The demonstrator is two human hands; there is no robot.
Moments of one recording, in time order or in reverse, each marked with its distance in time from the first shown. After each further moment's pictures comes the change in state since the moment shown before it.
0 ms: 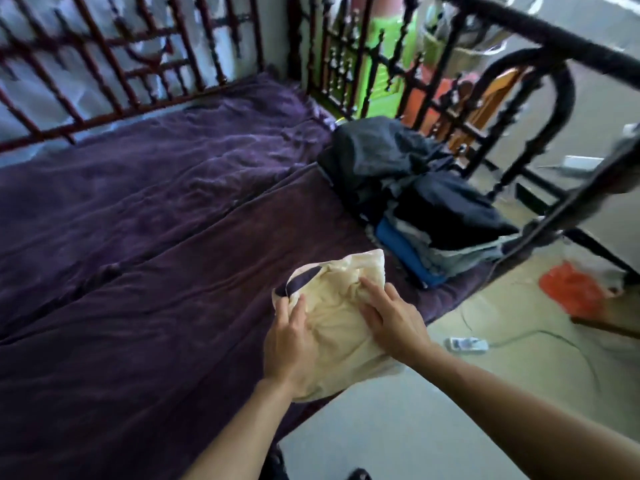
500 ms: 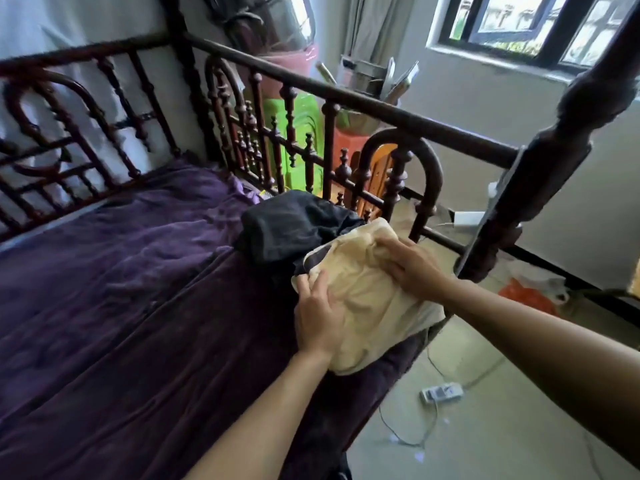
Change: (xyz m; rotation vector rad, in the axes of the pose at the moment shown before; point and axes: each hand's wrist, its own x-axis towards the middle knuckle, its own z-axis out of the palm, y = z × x) left_hand 0.161 0.262 0.047 -0.302 0.084 0.222; right_hand 0.151 0.188 -0.222 -0.051 0.190 -0.027
